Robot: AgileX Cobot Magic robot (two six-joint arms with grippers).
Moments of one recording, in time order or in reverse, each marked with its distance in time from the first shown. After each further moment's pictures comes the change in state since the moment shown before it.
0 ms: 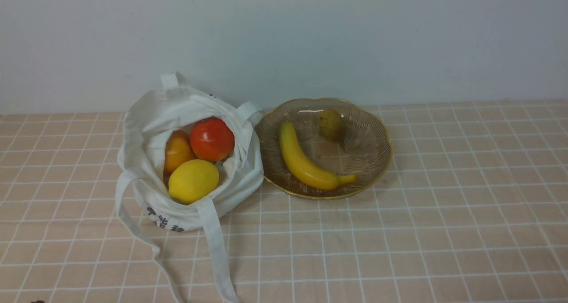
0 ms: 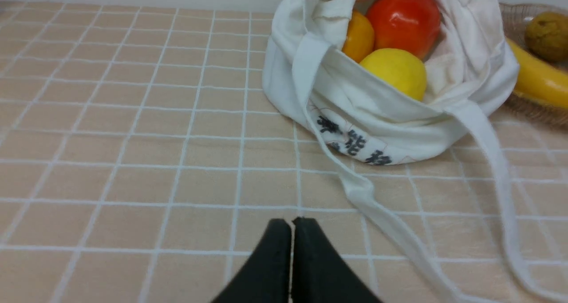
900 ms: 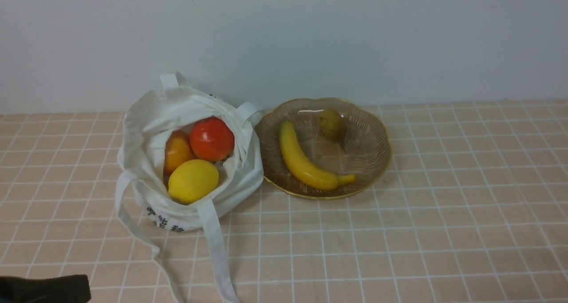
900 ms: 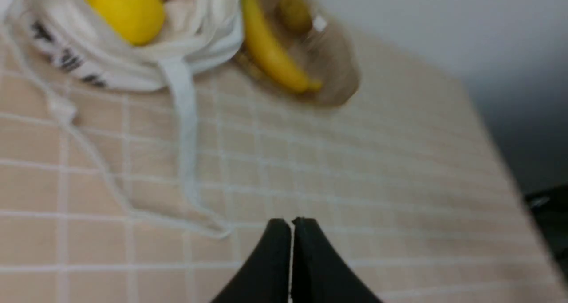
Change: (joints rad) right arm 0.000 0.000 0.000 0.000 0.000 0.000; left arm -0.003 0.564 -0.677 -0.294 0.632 0.163
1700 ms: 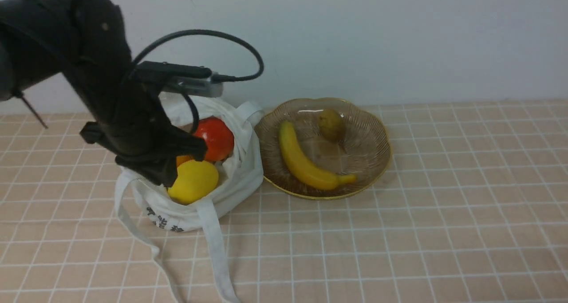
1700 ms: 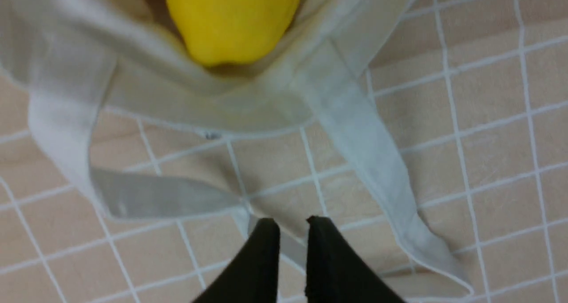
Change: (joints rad) right arm 0.000 0.000 0.000 0.000 0.000 0.000; left arm -0.210 1.196 -0.786 0.392 0.137 0.069
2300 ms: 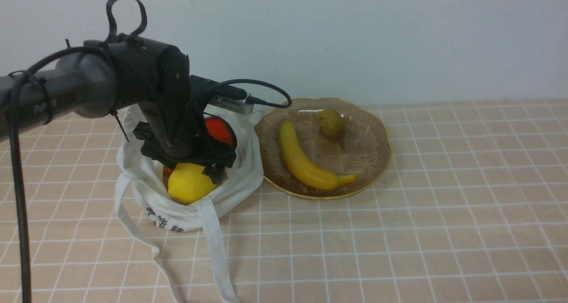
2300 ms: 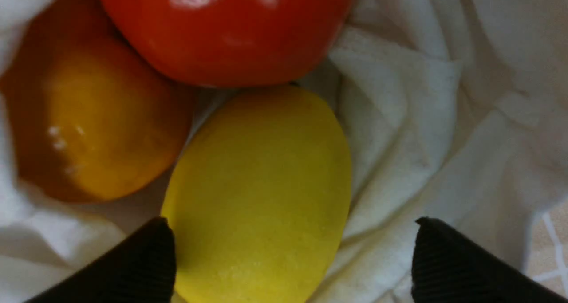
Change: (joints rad) right arm 0.000 0.000 0.000 0.001 0.000 0.000; left arm -0.022 0.239 -0.043 0.100 -0.272 0.000
